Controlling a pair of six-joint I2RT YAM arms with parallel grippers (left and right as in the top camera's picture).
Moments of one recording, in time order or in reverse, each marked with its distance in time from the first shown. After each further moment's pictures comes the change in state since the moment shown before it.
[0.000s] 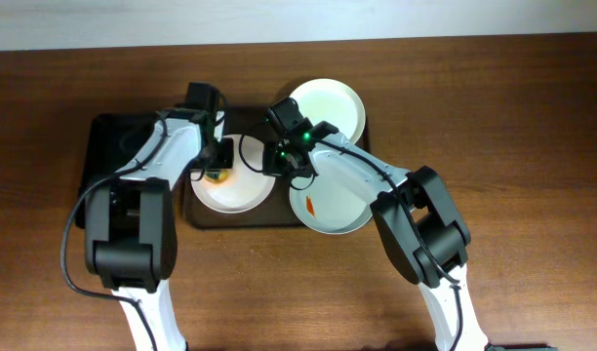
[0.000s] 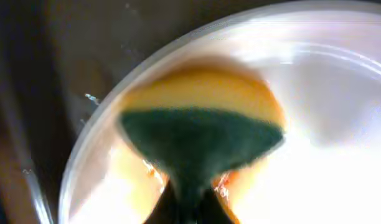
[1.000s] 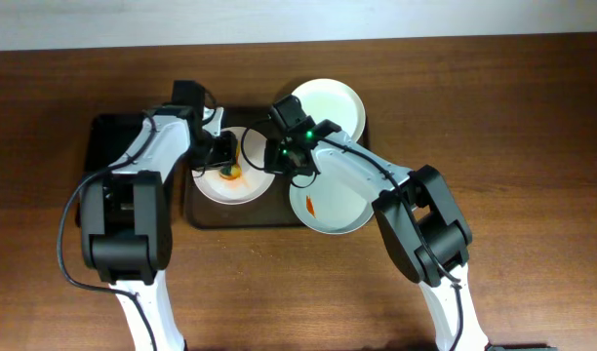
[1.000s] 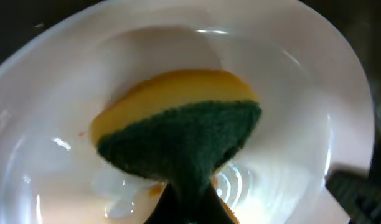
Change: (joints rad) left arm 0.061 0.044 0.044 0.029 0.298 -0.069; right arm -0.008 0.000 0.000 0.007 -0.014 0.000
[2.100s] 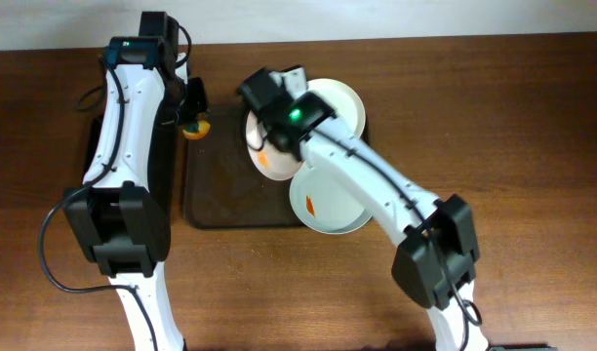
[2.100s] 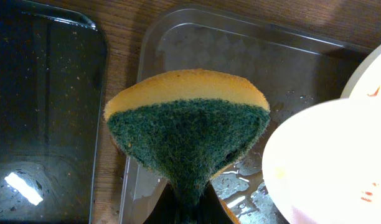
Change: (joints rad) left arm 0.032 0.045 0.627 -0.555 -0.215 -0.104; right arm 0.137 -0.115 0.343 -0.500 0.844 -0.326
